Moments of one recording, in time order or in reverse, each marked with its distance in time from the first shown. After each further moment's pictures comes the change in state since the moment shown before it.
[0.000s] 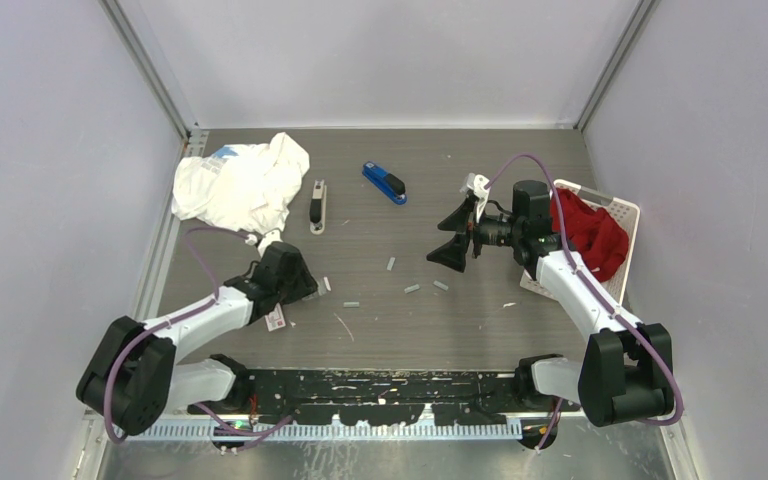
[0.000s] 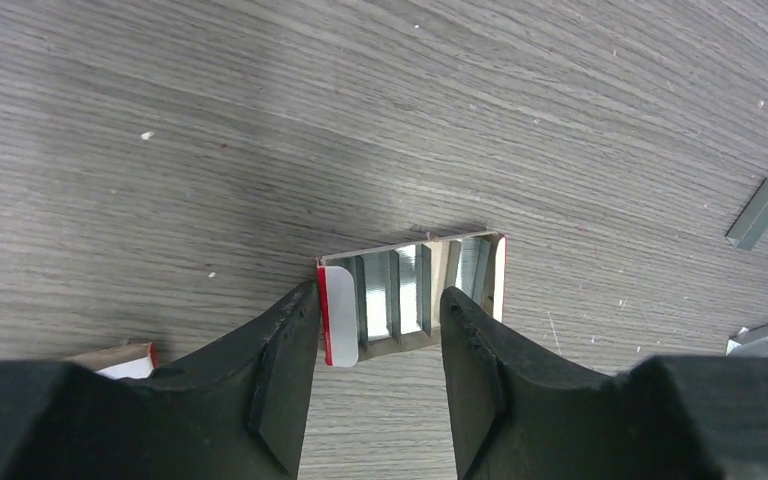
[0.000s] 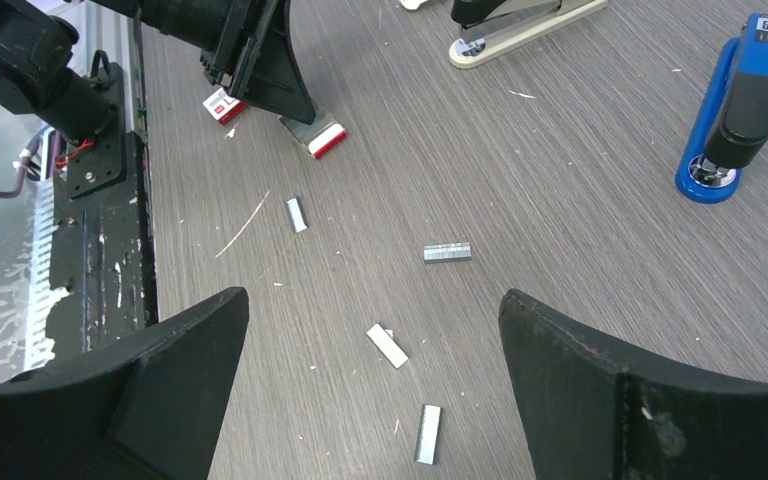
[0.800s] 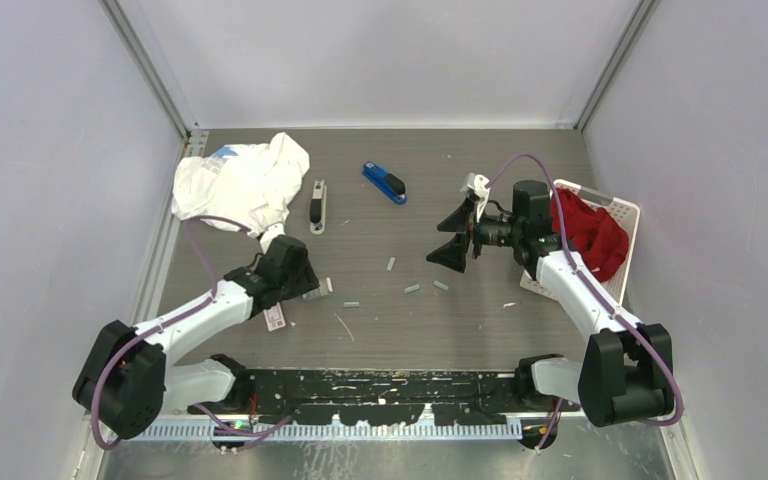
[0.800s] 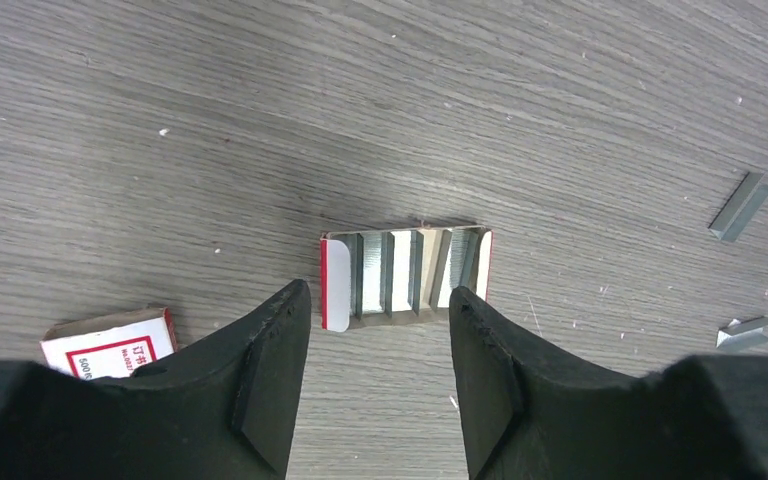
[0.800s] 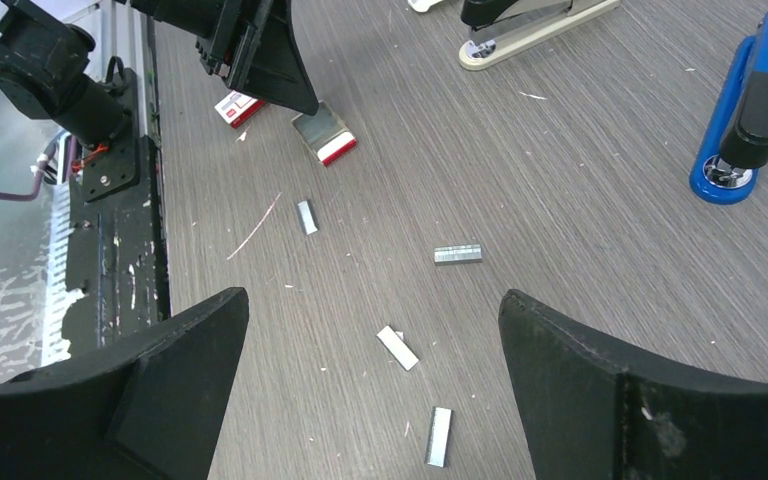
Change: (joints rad) left arm -0.057 -0.008 0.103 -0.148 -0.060 -0.003; right arm 0.000 0.000 0.000 0.001 -0.015 0.018
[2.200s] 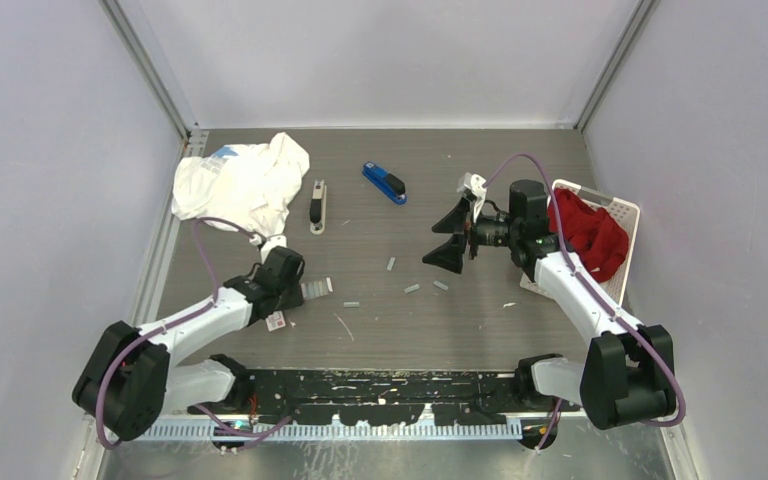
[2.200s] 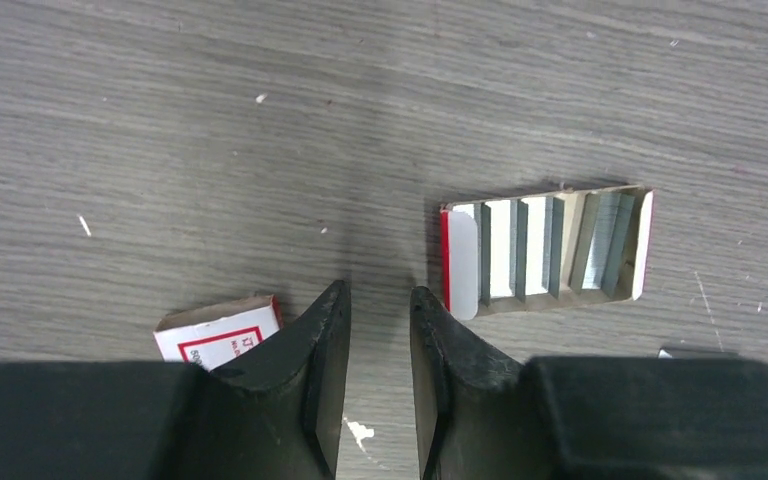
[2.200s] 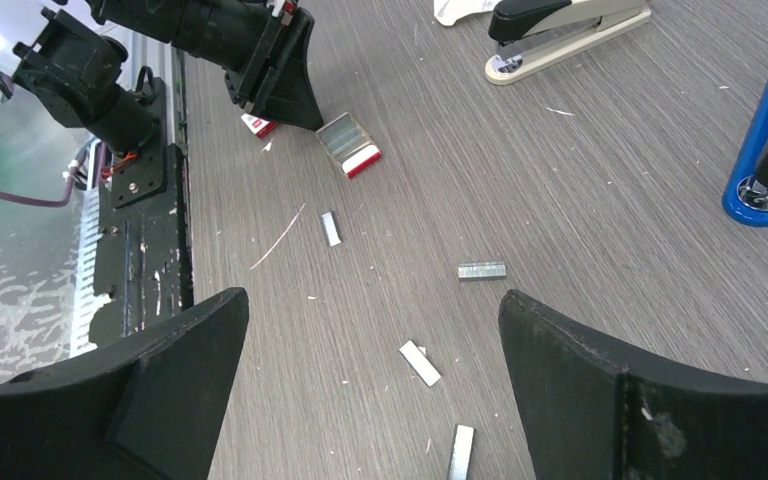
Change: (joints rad) left arm 0.019 -0.026 -0.085 -0.031 -0.052 0.173; right arm 0.037 -0.010 0.000 0.030 -0.013 0.056
